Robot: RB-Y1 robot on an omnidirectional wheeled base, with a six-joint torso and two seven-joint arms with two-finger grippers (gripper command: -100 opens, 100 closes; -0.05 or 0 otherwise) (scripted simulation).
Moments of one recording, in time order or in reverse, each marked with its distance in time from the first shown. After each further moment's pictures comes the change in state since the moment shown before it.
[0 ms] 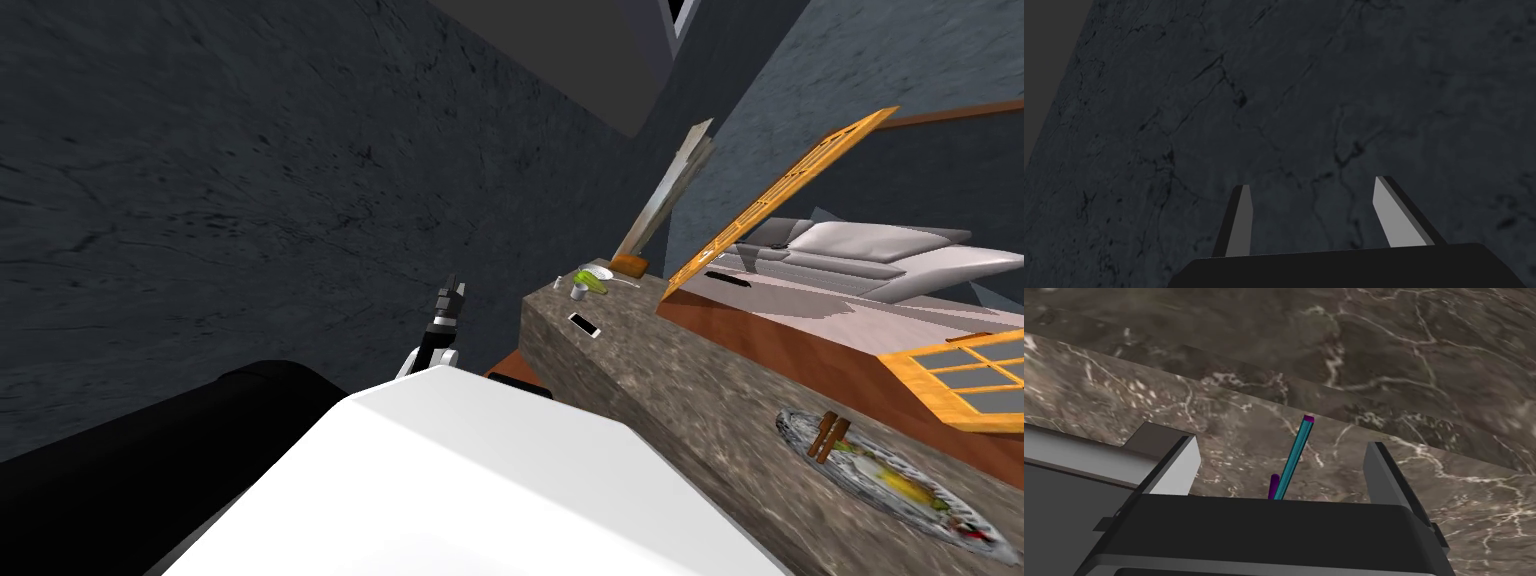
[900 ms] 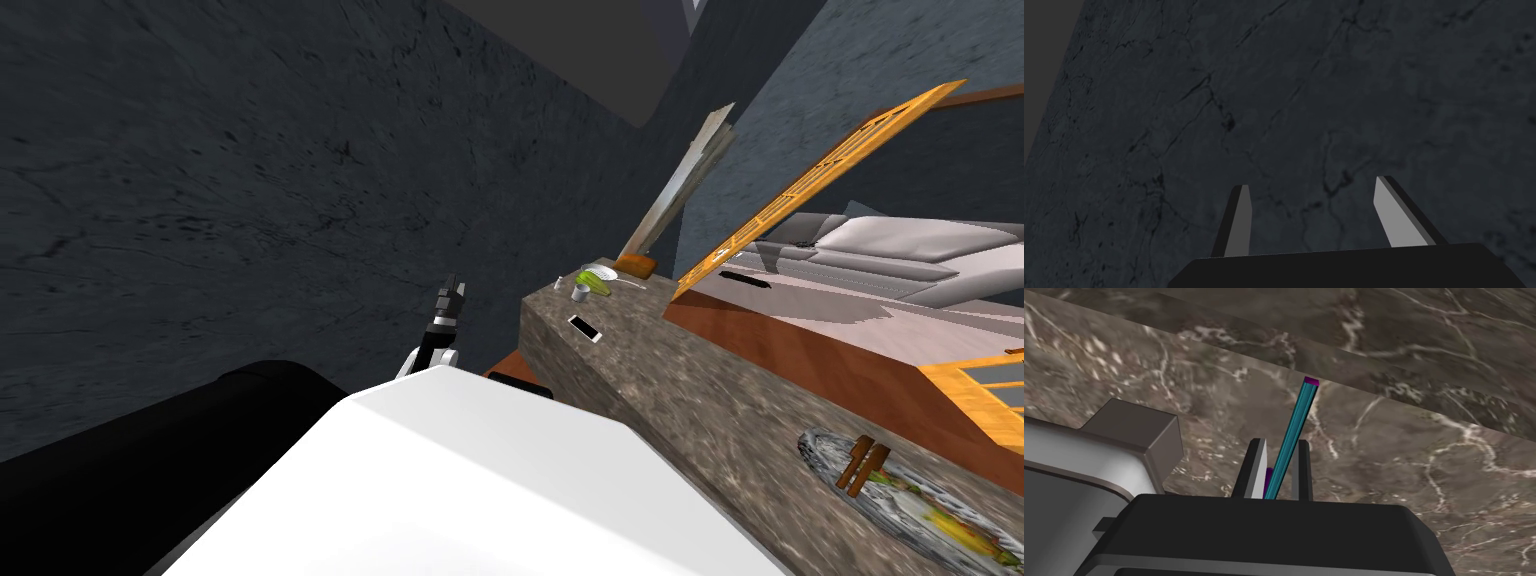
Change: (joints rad) left arm 0.000 0.000 0.000 0.000 0.000 0.000 0.000; right arm -0.027 0.025 0.024 0.027 0.001 0.013 0.002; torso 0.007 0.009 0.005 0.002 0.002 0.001
